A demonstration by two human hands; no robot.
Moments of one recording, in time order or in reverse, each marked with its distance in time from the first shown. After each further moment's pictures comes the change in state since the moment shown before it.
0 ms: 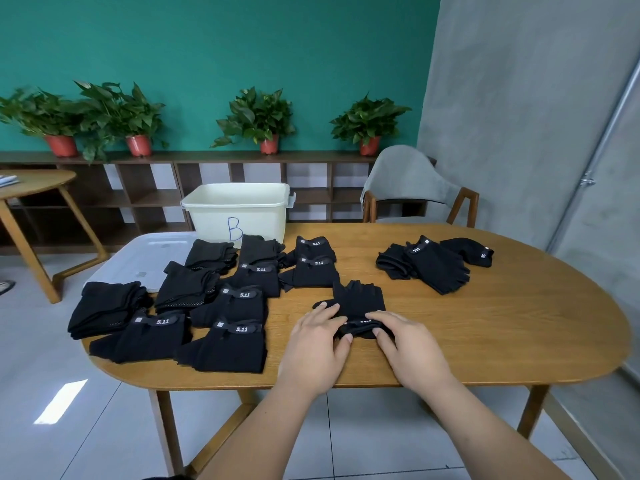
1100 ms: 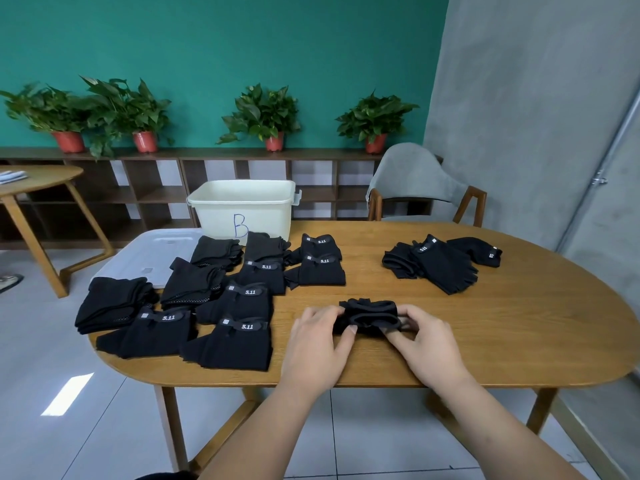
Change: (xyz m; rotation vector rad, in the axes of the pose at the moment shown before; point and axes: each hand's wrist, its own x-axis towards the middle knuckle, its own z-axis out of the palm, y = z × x) left_hand -0.007 0.009 -0.015 -0.104 0.090 -0.134; right_hand -0.003 -0.004 -0.016 0.275 0.082 0.111
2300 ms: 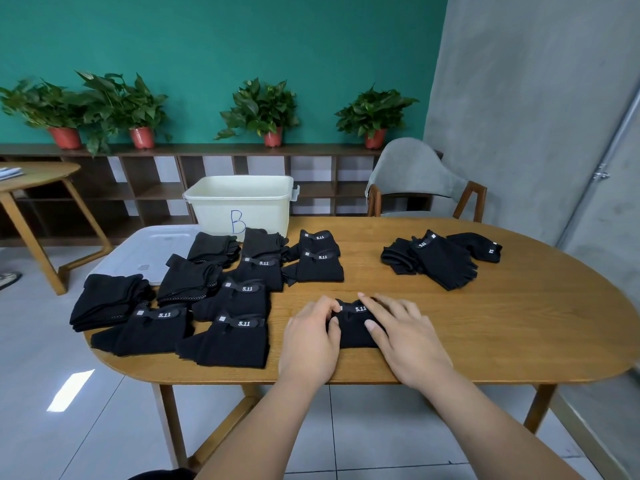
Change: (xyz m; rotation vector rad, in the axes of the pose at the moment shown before) left_hand 0.004 0.001 0.005 -0.041 0.088 -0.029; right_hand 0.009 0.006 0.021 -0.602 -0.193 -0.159
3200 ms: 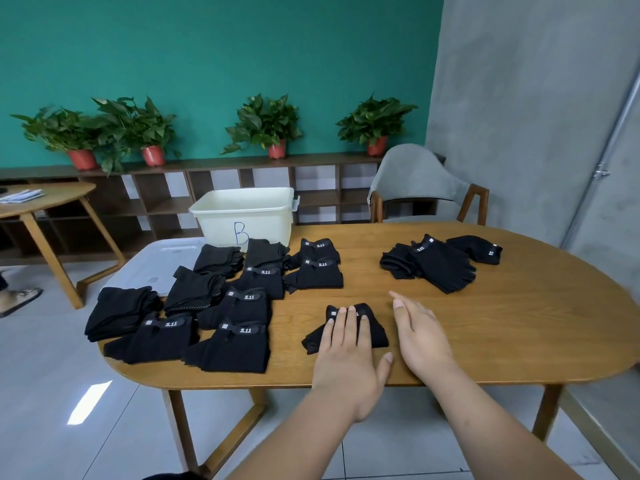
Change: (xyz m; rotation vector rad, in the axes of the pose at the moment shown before) left_hand -0.026 0.045 0.033 0.603 -0.414 0.123; right_hand 0.003 0.016 -0.002 0.496 0.177 0.278
